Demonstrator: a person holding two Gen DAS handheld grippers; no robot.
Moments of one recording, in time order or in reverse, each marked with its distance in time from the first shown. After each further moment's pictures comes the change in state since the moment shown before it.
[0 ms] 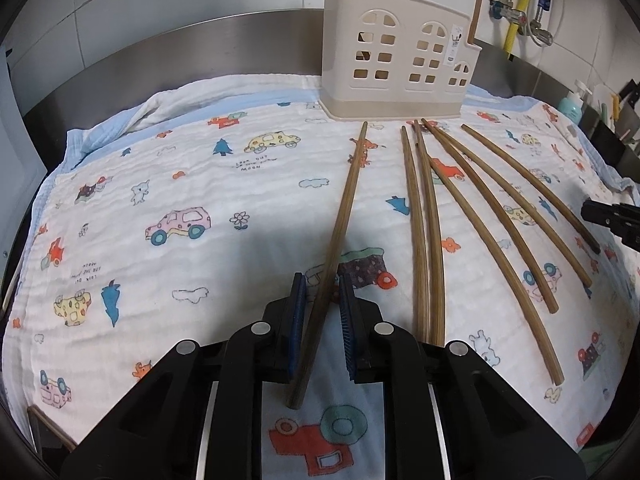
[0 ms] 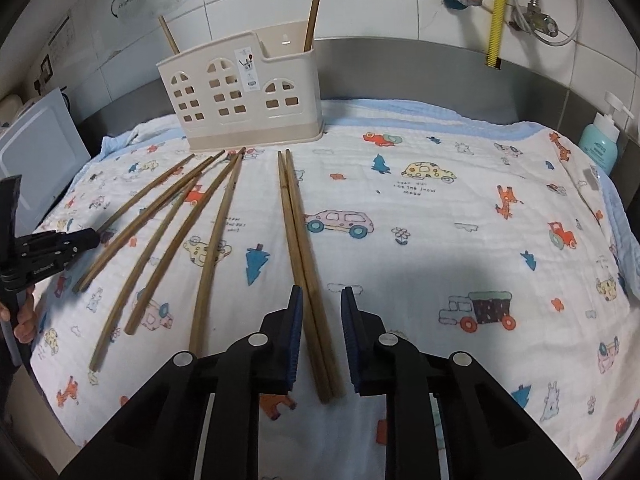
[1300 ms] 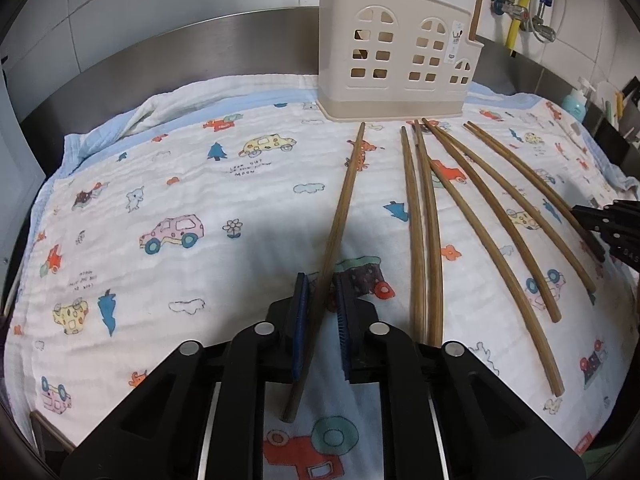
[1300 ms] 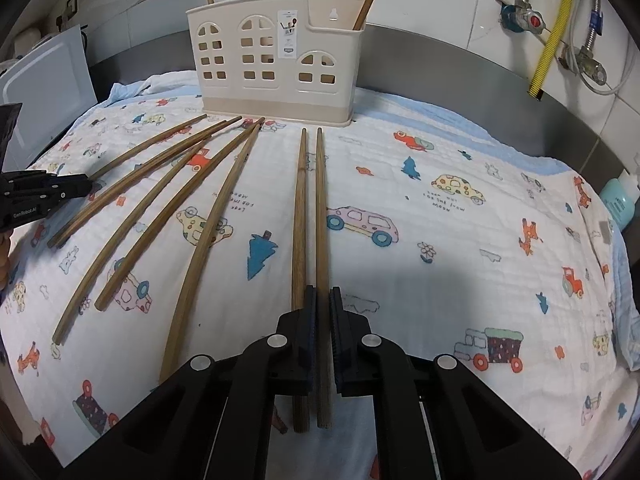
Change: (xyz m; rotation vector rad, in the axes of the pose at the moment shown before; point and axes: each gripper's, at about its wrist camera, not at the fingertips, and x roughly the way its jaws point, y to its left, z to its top) left arm 0.006 -0.007 0.005 0.007 0.010 0.023; right arm 0.019 0.020 0.003 -0.174 0.033 -0.037
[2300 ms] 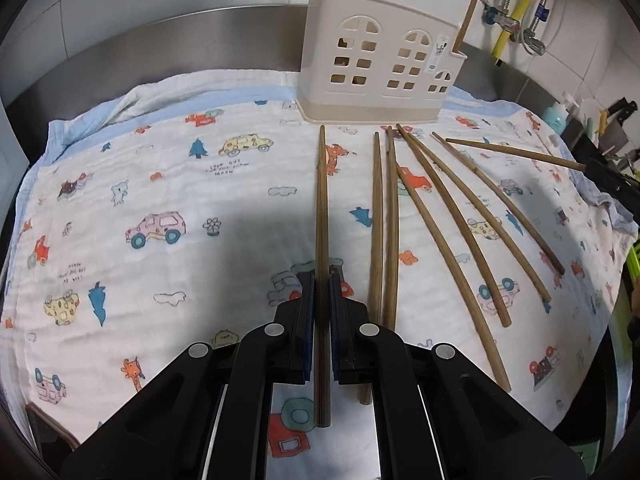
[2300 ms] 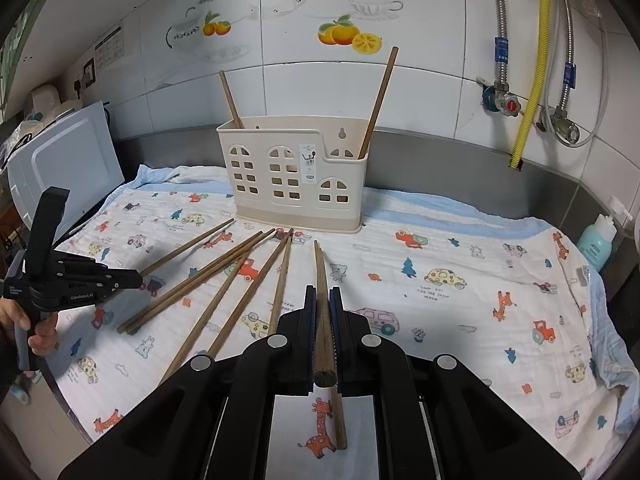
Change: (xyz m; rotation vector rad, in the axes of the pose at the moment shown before) left arm -0.019 0.001 0.013 -0.051 0.063 -0.122; right arm -0.081 0.012 0.043 0.059 -0.224 0.047
